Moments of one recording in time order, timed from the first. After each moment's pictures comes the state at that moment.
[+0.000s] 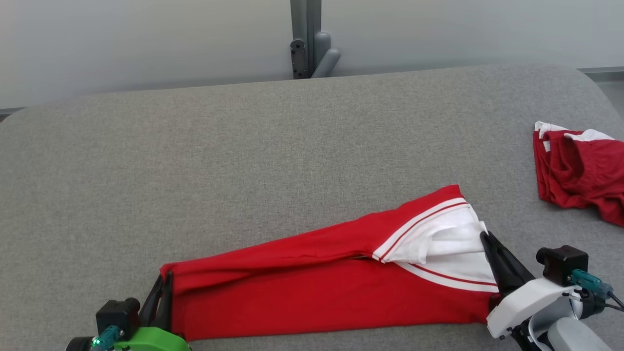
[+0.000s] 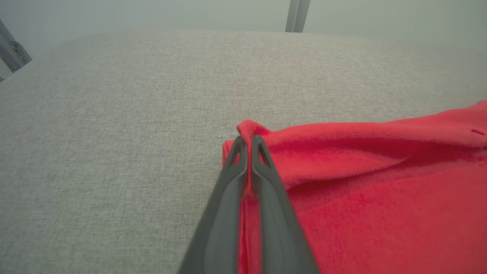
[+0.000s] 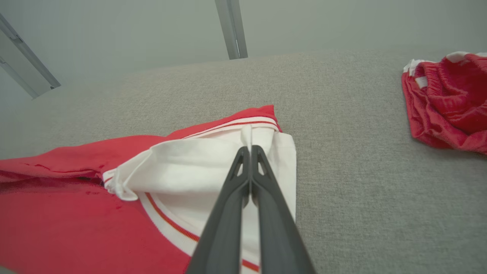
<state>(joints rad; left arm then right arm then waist) -0.07 0.13 -0.07 0.50 -0.22 -0.13 -0.26 -0.14 -0.33 0.30 0.40 0.52 0.13 -0.26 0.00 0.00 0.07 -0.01</state>
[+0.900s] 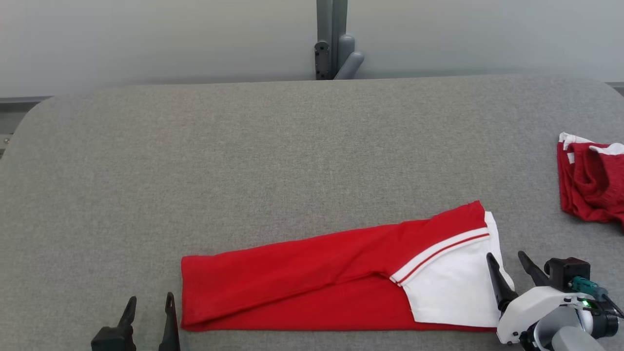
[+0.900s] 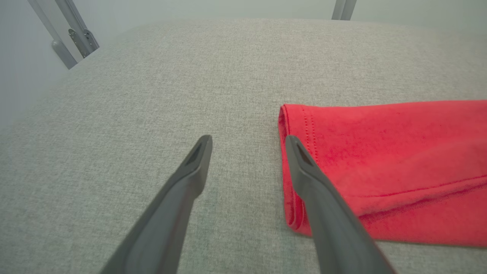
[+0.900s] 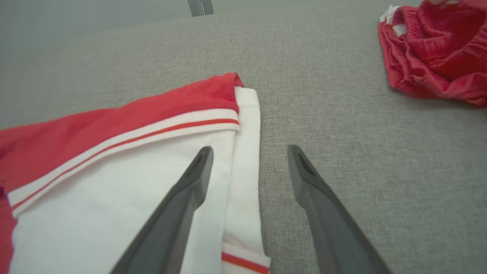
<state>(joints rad) 0.04 0.05 0.06 0.43 -0.10 -0.08 -0.26 -0.18 -0.26 0.17 0.65 0.42 0.13 -0.26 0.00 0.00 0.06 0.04</state>
